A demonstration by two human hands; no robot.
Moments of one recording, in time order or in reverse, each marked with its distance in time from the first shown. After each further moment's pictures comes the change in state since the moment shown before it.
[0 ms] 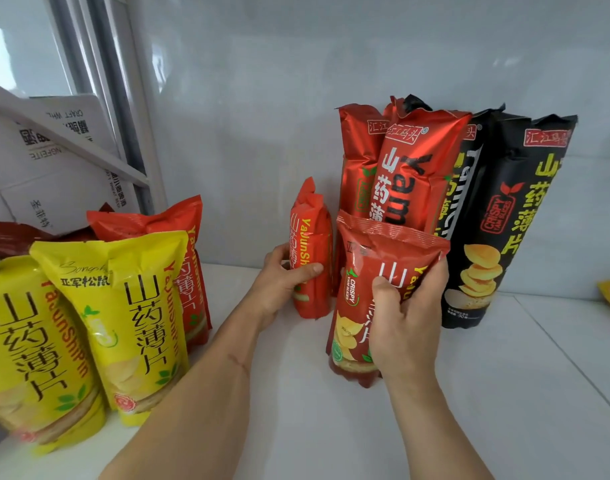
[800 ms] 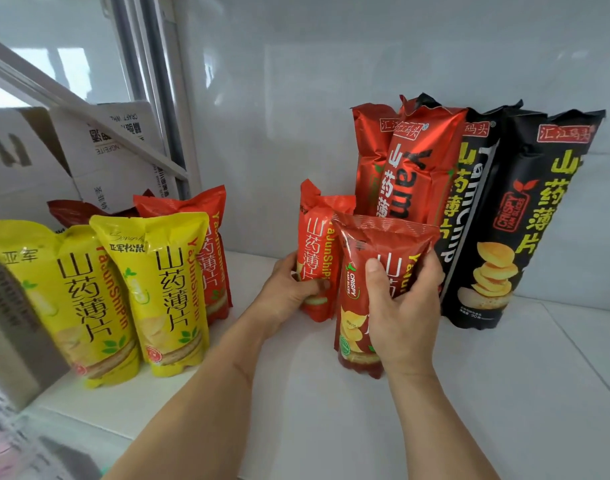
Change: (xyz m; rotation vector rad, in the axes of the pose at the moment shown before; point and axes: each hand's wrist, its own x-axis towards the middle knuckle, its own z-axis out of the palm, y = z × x) left_hand -0.051 0.002 0.010 0.145 0.142 -0.048; right_hand 0.002 0.010 -0.009 0.097 -0.067 -0.036
